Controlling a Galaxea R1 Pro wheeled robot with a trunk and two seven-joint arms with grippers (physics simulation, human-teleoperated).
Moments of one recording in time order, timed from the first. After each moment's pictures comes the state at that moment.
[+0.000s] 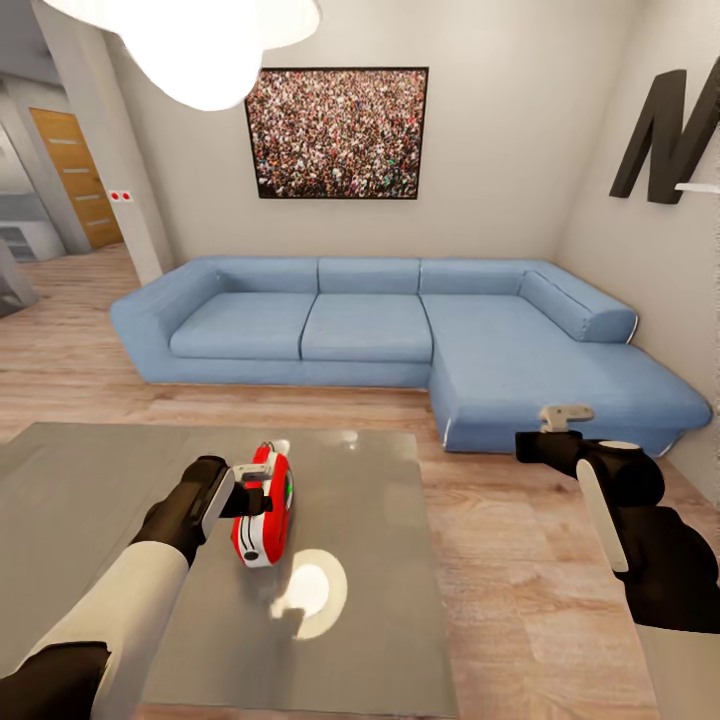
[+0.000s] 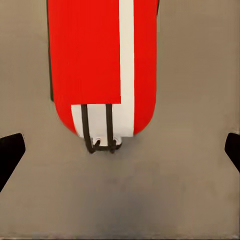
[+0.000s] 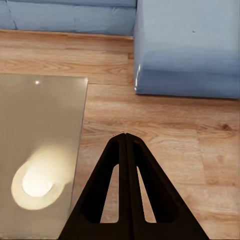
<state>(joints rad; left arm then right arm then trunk) -0.85 0.00 0.04 -0.72 0.02 1.00 0.01 -0.62 -0.21 -0.04 -1.56 -0.10 0.99 0.09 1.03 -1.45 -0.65</state>
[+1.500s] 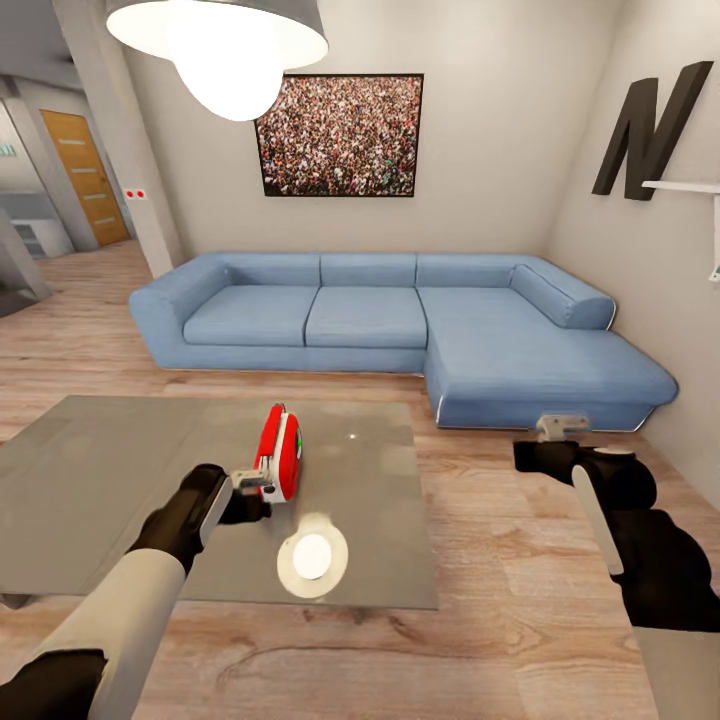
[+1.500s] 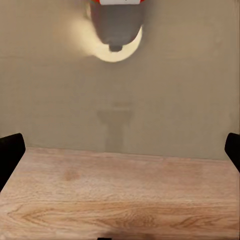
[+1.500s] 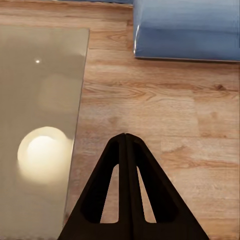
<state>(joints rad) -0.83 0.01 0.04 -0.70 0.02 0.96 0.01 -0.61 -0.21 -0.04 -1.50 -0.10 0.99 0.09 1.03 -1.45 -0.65</state>
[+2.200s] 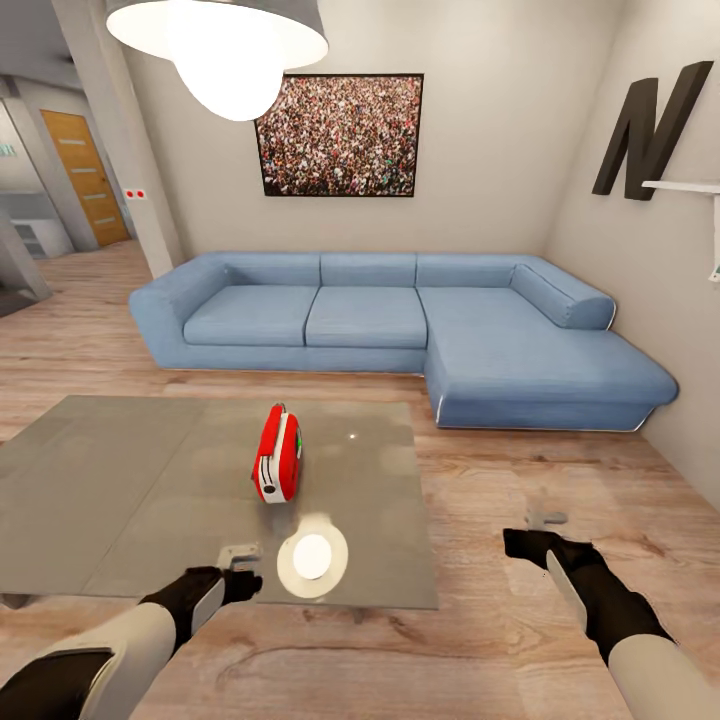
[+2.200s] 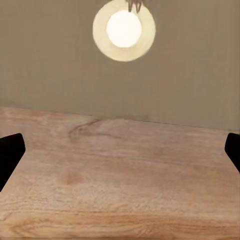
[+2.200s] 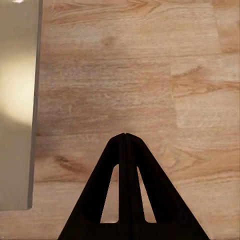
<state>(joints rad) -0.80 0.04 0.04 -0.09 0.02 0.23 0.00 -0.60 -0.19 -0.03 -0.72 -0.10 0.45 0.11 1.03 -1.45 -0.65</state>
